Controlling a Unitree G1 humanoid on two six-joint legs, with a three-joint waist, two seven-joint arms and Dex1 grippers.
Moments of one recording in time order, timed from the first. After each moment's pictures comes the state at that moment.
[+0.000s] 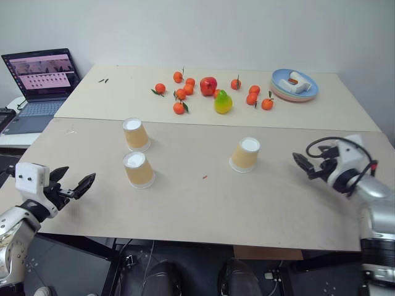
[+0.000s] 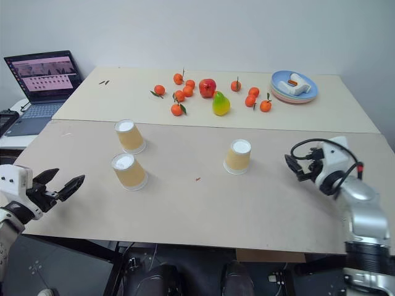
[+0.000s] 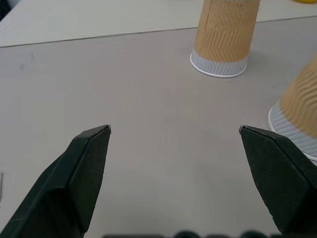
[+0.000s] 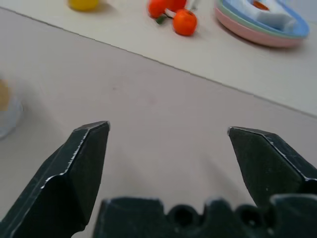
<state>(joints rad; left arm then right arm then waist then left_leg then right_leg) 0.07 0.73 0.53 -0.07 -0.54 0.38 -0.66 -0.30 -0.79 -0.29 0.07 0.36 0.41 0.67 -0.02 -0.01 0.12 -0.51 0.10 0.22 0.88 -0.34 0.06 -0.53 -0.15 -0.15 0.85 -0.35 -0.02</state>
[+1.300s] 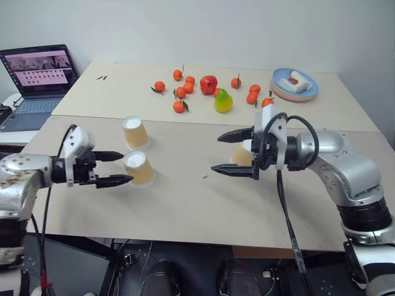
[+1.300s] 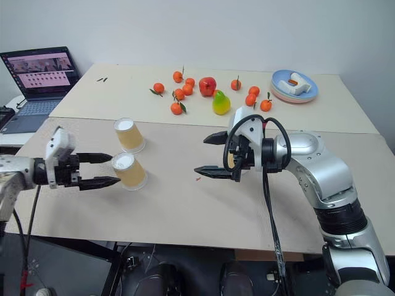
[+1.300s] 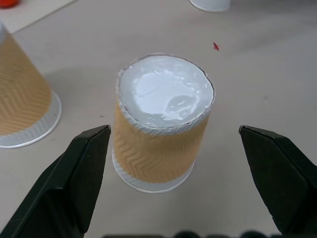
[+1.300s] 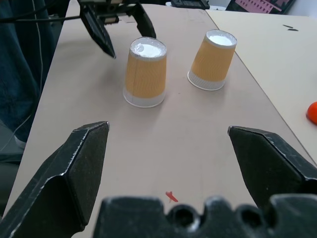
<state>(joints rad) -0.42 0.96 0.06 0.15 -0.44 0.41 -1.32 -0.69 -0.72 0.13 -0.31 0.53 0.64 1.00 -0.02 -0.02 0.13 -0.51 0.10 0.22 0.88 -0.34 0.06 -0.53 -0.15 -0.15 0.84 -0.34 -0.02</state>
